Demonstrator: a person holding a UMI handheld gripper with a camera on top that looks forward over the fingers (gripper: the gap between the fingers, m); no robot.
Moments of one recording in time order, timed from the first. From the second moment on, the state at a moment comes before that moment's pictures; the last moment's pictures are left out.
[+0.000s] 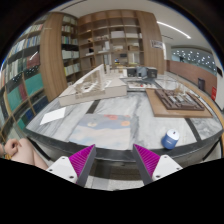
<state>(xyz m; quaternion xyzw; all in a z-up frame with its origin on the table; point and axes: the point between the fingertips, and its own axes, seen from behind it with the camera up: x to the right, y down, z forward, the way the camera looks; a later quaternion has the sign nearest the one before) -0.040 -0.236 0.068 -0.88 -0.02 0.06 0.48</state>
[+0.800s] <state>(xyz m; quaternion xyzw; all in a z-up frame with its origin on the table) 0.195 -0.121 -0.010 -0.88 0.09 -0.01 0.47</state>
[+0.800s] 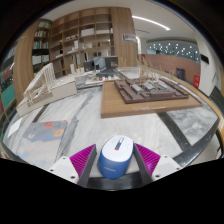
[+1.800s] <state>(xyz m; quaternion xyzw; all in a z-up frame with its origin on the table) -0.079 -0.059 -0.014 -0.89 -0.07 0.06 0.45</state>
